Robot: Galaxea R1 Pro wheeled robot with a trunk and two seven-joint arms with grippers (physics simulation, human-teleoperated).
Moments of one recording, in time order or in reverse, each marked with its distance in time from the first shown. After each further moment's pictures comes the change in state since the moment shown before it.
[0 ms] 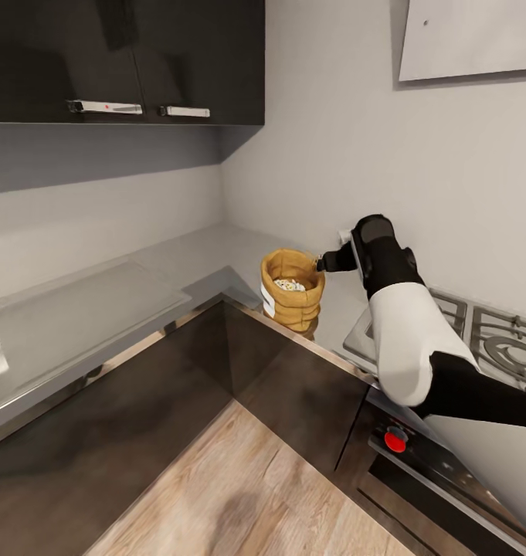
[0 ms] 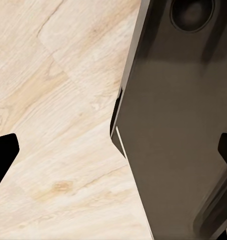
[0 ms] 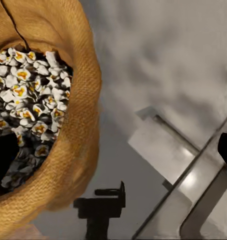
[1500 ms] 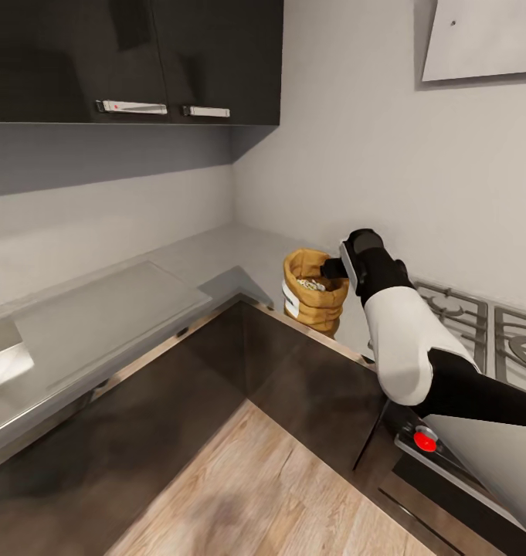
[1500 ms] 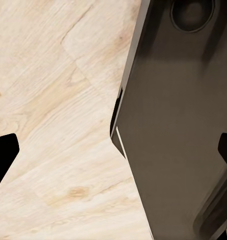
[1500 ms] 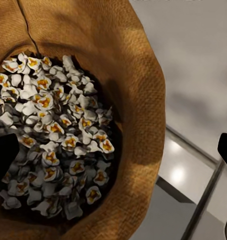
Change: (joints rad) left arm 0.000 0.000 0.000 0.000 0.000 -0.002 0.000; right arm 0.000 0.000 -0.010 0.130 -0.172 -0.125 -0.317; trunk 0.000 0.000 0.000
